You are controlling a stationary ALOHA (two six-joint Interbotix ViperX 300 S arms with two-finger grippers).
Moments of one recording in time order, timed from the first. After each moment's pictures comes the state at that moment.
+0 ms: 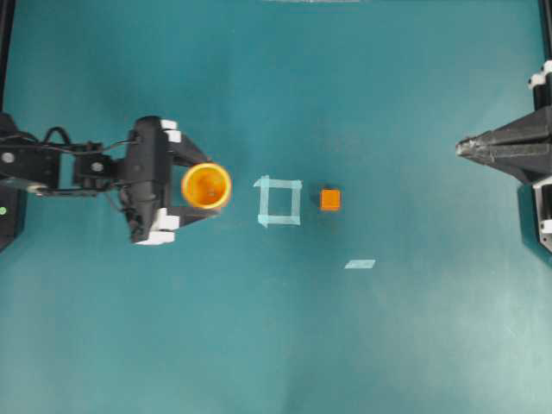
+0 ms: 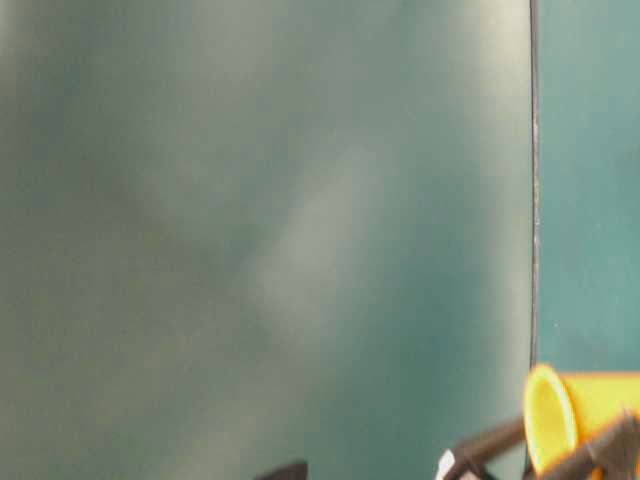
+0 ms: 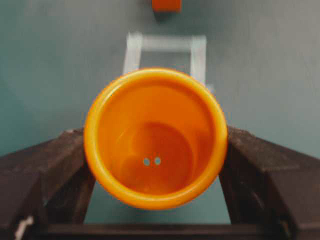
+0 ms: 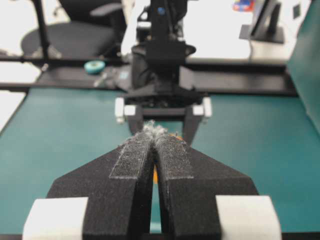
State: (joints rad) left arm 0.05 -0.09 1.05 0.02 -0.52 0.04; right arm -0.01 -0.98 1.11 0.00 -0.22 -0.01
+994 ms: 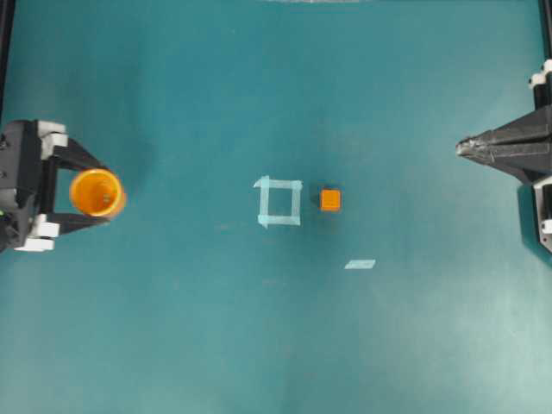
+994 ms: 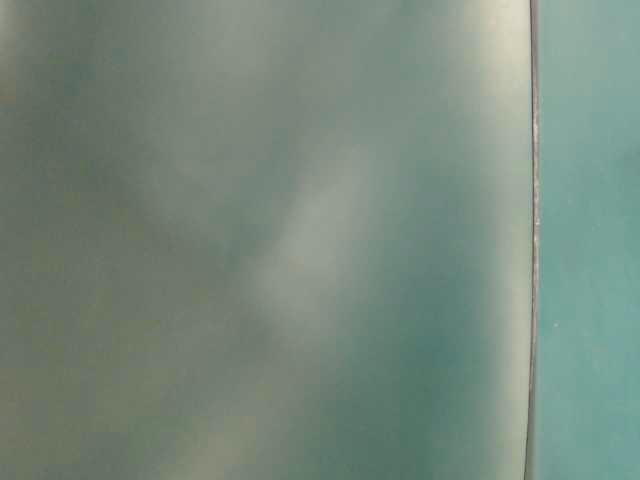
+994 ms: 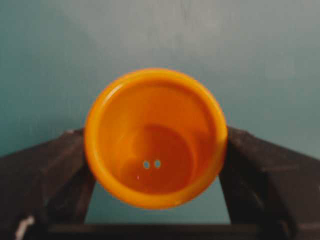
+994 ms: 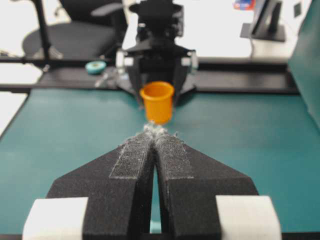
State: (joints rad) left arm 0.02 -0.82 1.37 0.02 -0.05 0.04; right arm -0.01 -0.98 1.10 0.00 -0.21 0.00
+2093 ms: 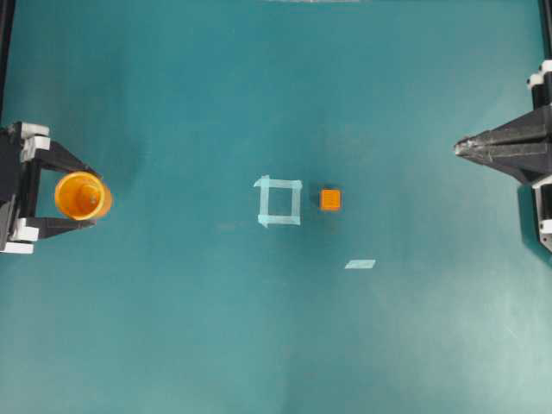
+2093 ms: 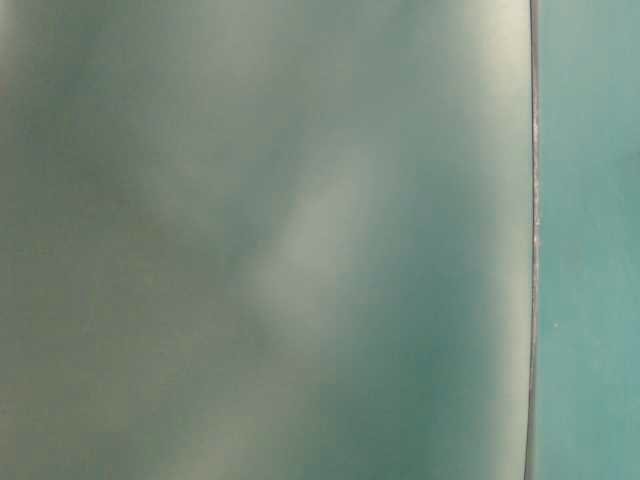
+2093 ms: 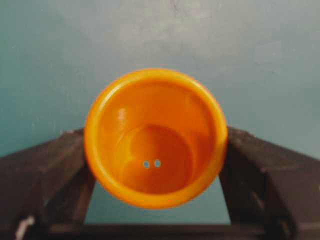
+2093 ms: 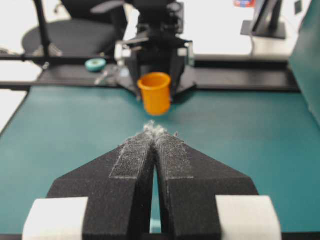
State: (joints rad) left arm -0.02 -0.95 1.42 0.02 0.00 0.08; right arm -0.01 -0.97 1.10 0.00 -0.20 0.00
